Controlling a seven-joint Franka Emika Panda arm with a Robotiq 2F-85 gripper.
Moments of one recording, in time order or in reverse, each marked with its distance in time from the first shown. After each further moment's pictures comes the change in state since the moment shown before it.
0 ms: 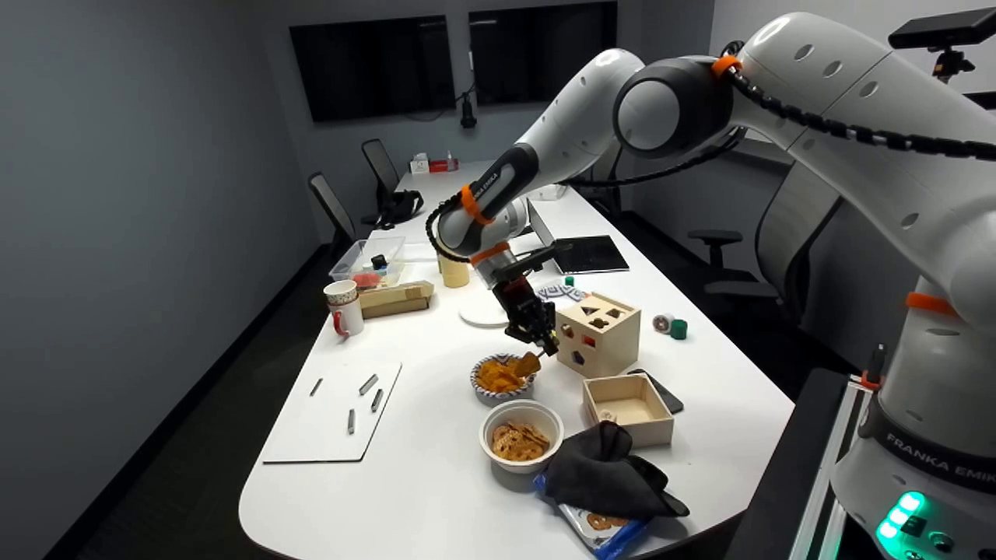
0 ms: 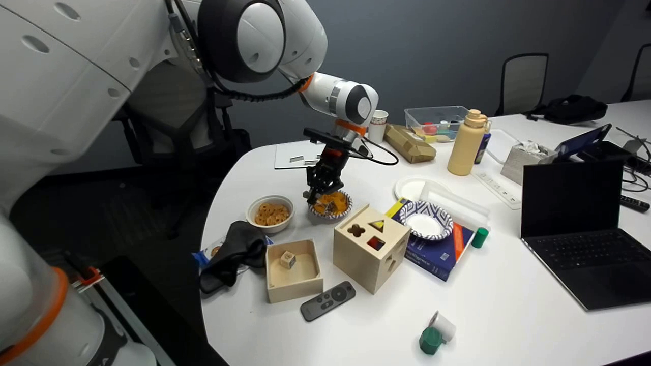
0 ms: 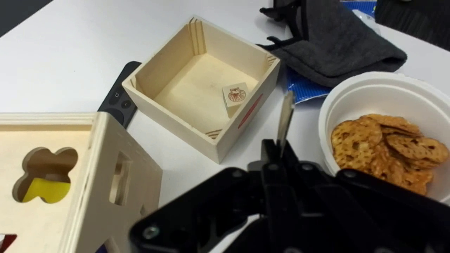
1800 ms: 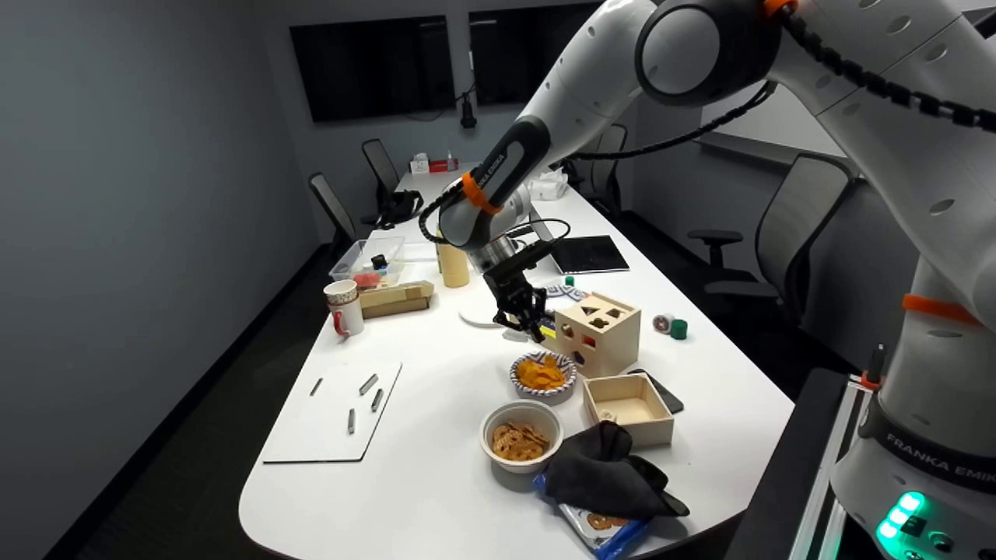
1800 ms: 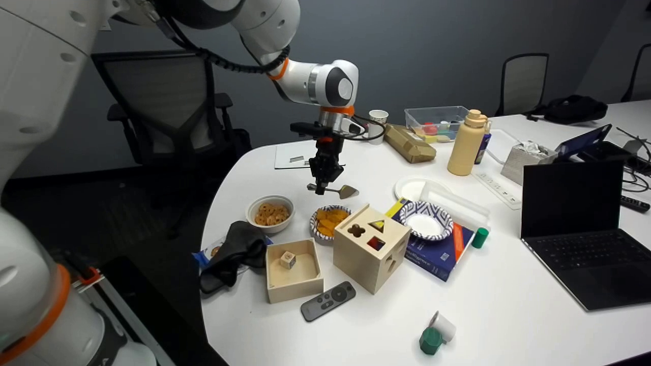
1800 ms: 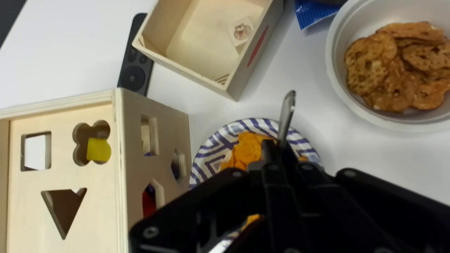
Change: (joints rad) arm 0.108 -0.209 -0.062 -0.271 -0.096 0.360 0.246
